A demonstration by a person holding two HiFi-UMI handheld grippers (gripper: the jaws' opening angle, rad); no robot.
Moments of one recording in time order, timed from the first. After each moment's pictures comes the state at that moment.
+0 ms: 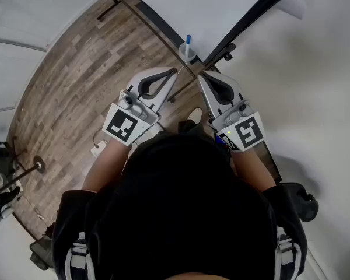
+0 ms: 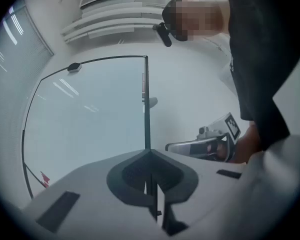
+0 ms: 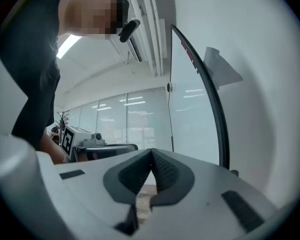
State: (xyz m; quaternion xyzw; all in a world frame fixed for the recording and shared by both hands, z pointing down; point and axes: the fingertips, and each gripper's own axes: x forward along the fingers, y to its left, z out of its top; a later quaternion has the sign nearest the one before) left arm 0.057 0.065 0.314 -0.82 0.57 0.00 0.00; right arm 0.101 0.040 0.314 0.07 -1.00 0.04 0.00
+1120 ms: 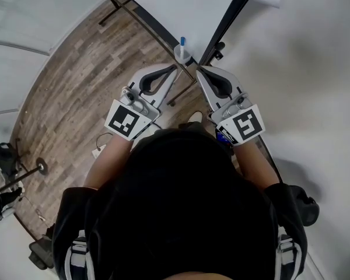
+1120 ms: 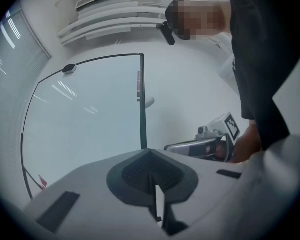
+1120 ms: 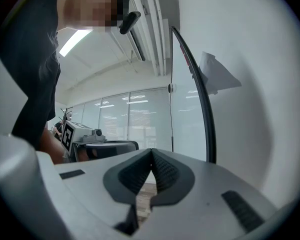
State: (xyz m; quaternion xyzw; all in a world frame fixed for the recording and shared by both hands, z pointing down) left arm 0.079 0.037 0.305 -0.81 0.58 0.00 0.02; right arm 0.117 0.012 0.311 0.05 -1.00 0.01 0.00
